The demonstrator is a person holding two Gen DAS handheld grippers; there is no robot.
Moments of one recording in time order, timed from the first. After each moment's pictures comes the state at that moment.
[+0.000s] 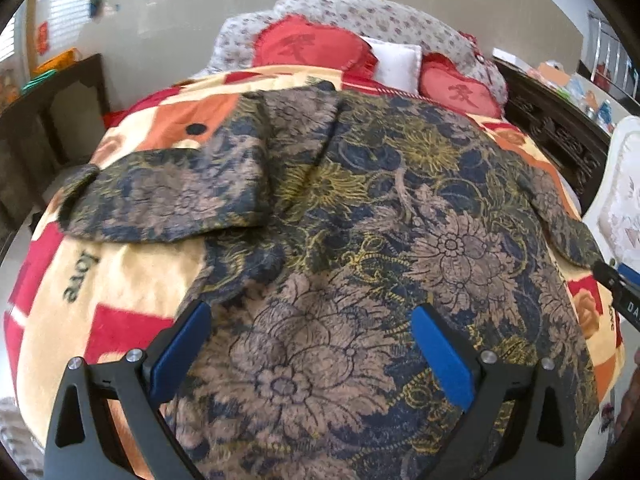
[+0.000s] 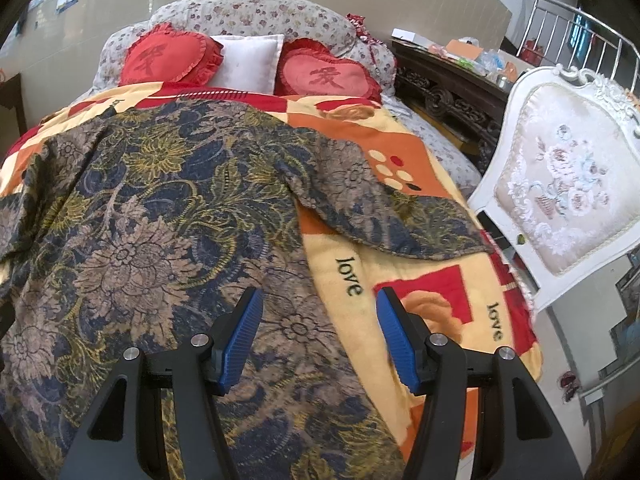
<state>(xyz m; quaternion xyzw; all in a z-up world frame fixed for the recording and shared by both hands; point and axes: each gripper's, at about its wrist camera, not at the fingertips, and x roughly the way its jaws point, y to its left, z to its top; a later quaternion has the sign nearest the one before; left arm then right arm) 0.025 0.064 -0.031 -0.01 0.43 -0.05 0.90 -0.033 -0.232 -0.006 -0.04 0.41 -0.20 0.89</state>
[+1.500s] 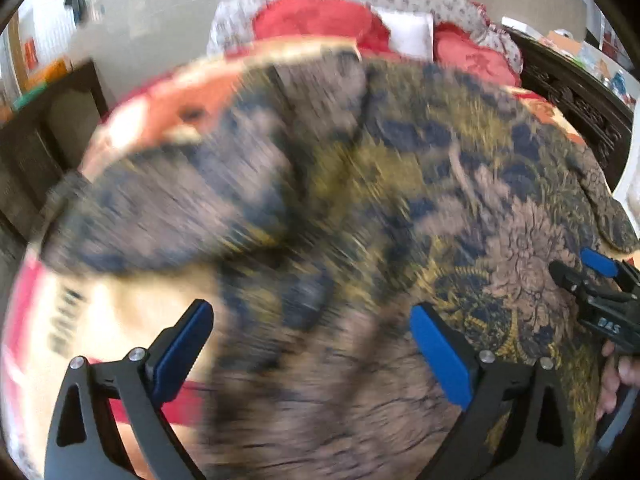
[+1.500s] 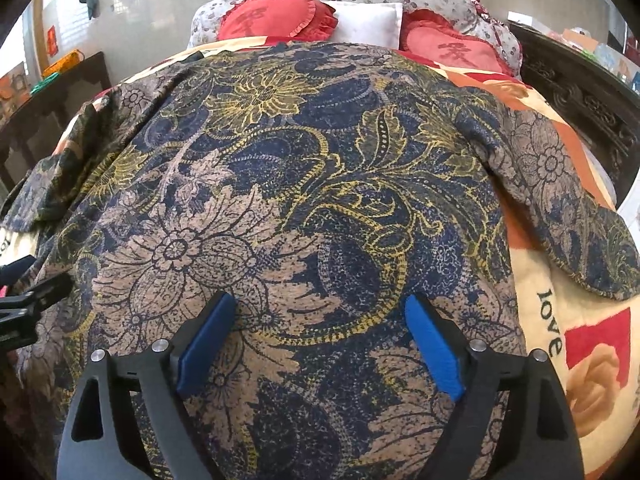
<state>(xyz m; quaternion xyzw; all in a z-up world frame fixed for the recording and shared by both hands) 0.069 0.091 -0.050 0.05 0.43 -0.03 0.90 0.055 -0.211 -0.107 -0.02 0.44 -0.01 0.90</state>
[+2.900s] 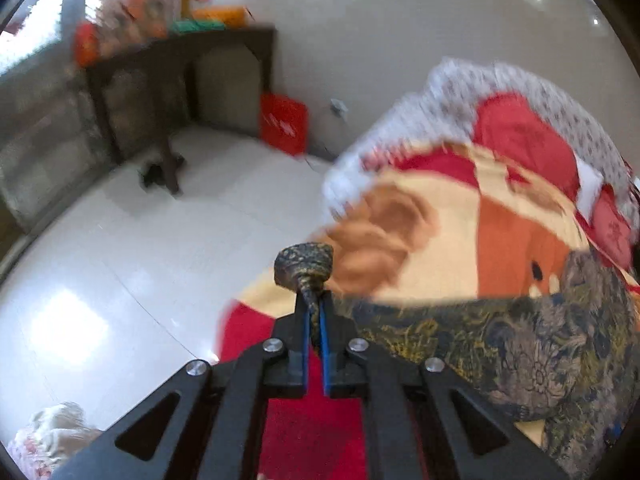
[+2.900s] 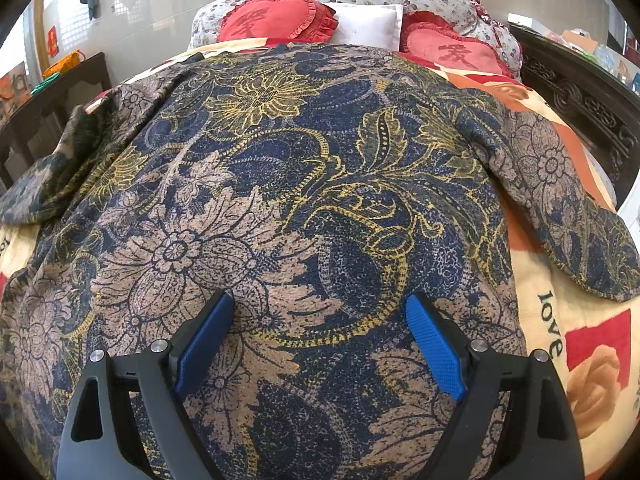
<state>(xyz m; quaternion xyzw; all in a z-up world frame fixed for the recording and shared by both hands) 0.090 0.429 0.008 -0.12 0.37 0.20 0.90 0.057 -0.209 -0.108 -0.02 0.44 -0.01 0.90</state>
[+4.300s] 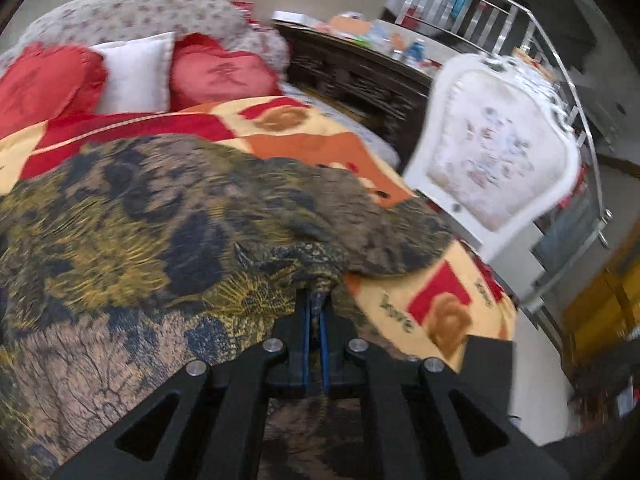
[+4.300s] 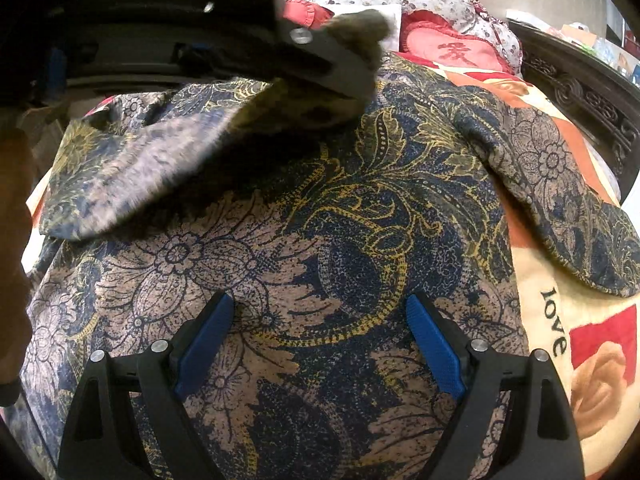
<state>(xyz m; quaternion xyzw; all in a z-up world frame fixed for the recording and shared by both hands) 0.134 -0.127 -0.005 0.02 0.40 -0.46 0.79 0.056 -0.213 -0.107 -0.01 0.43 -0.01 0.90</state>
